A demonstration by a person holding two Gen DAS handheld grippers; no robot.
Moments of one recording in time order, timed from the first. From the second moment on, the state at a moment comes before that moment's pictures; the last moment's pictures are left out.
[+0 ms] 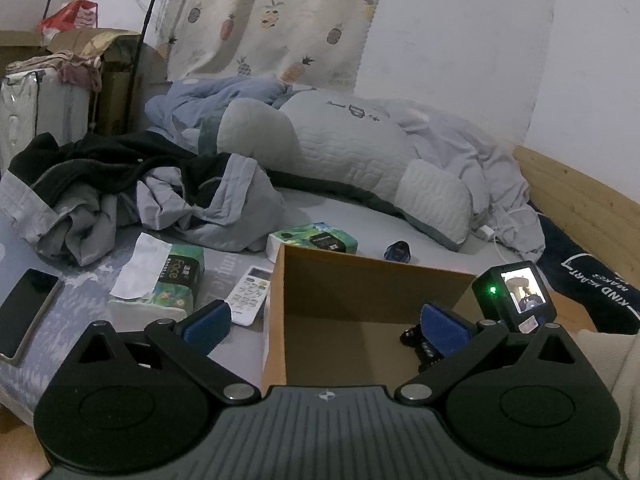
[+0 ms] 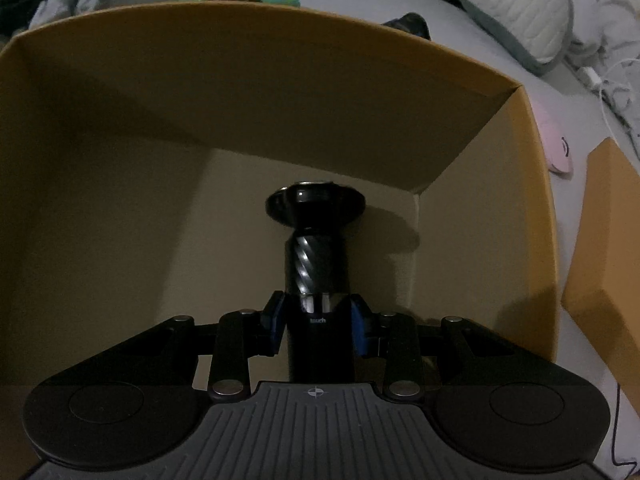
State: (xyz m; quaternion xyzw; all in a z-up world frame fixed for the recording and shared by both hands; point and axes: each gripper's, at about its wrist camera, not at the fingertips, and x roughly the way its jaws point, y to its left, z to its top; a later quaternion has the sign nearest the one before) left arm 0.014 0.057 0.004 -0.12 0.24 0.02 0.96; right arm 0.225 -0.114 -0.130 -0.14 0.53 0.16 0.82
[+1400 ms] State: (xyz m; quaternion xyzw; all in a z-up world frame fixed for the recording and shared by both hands) left arm 0.011 0.055 0.009 -0.11 0.23 0.02 0.97; right arm 0.163 -0.123 -0.022 -0.15 0.42 0.23 0.87
